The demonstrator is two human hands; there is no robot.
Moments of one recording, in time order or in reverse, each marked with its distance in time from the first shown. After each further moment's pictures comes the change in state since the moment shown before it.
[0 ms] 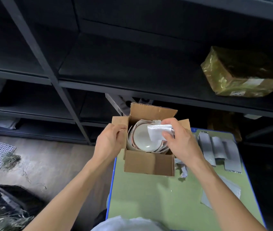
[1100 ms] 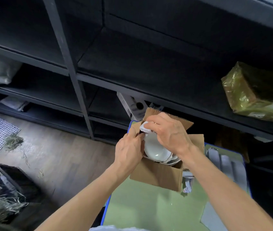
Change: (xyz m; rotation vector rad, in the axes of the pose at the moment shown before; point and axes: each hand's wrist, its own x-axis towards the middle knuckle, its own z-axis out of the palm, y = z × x) left_hand 0.005 -0.001 0.049 0.270 0.131 0.108; right_hand 0.083 -0.031 0.040 -0.583 0.000 -0.860
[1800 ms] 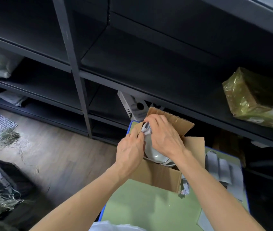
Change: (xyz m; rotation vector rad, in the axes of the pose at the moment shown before) left_hand -0.001 -0.001 0.008 0.114 0.140 0.084; right_hand 0.004 -0.010 0.025 0.127 -0.095 0.187
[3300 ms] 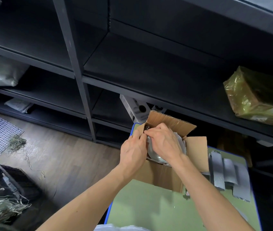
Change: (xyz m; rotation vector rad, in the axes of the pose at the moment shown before) left_hand 0.002 0.001 0.004 -0.034 -0.053 -0.071; right_hand -0.011 -0.010 0.022 0.043 0.042 0.142
